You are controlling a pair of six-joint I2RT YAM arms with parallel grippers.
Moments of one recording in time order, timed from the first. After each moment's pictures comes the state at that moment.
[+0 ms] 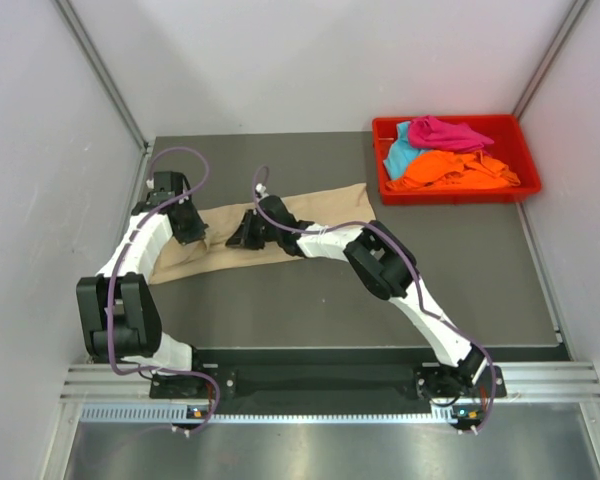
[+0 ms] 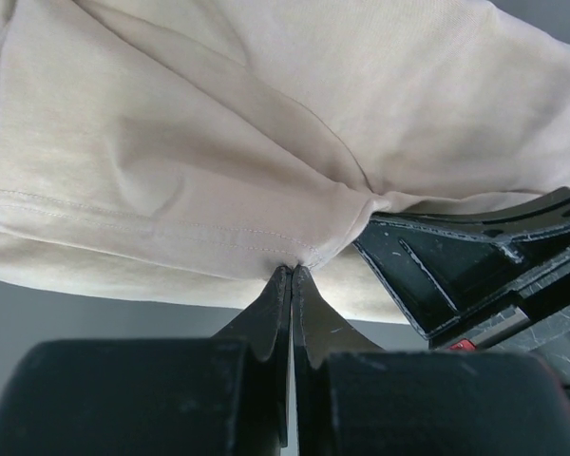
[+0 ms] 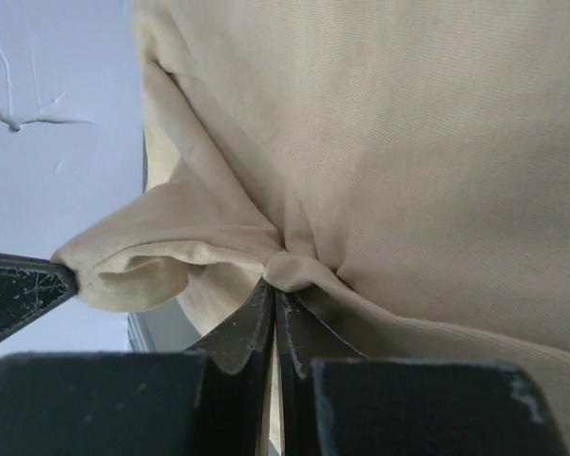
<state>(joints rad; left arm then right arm) 0.05 1.49 1.10 -0.61 -0.01 -0.47 0.88 2.52 1.84 0.25 -0.30 1.02</state>
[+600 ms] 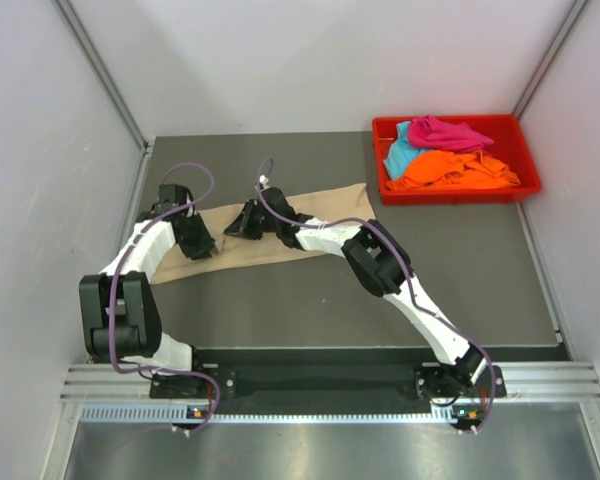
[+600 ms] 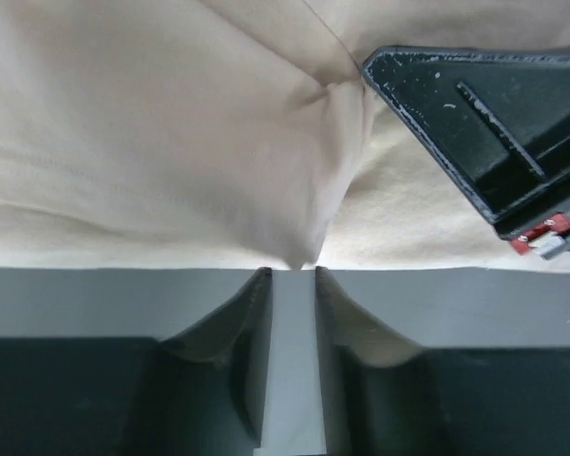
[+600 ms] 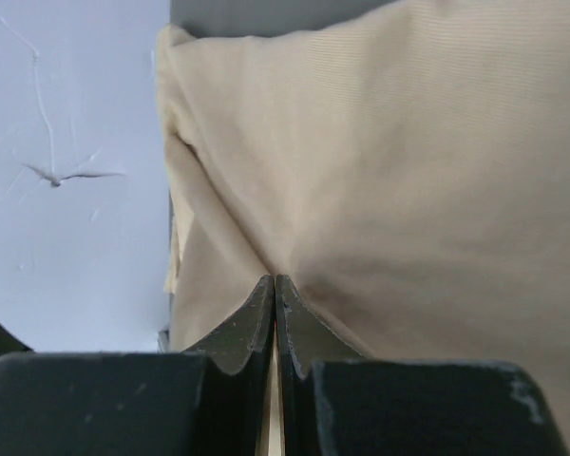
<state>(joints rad) 0.06 1.49 1.00 -0.62 0.14 -0.46 0.85 2.61 2.00 0.25 -0.31 1.10</state>
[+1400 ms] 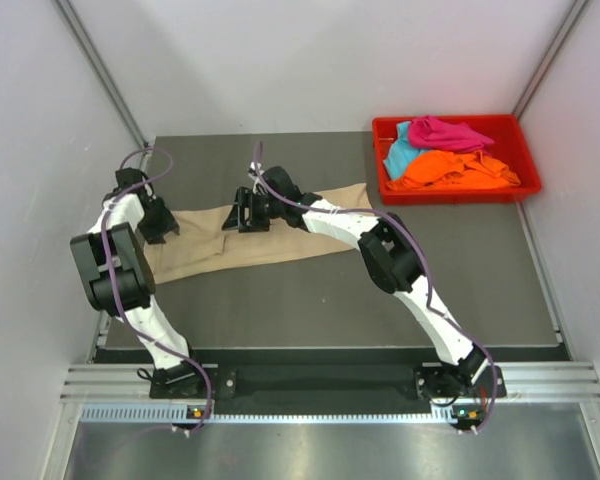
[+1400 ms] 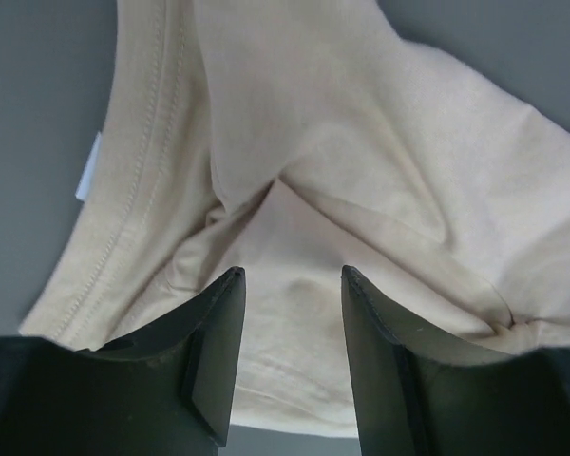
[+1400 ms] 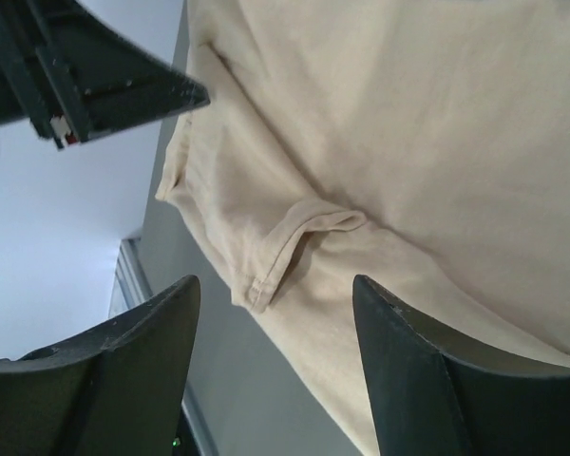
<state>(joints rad) 0.33 1.82 1.29 -0.60 0.07 -0.28 0.81 2.50 2.06 -0.07 -0.47 0.80</state>
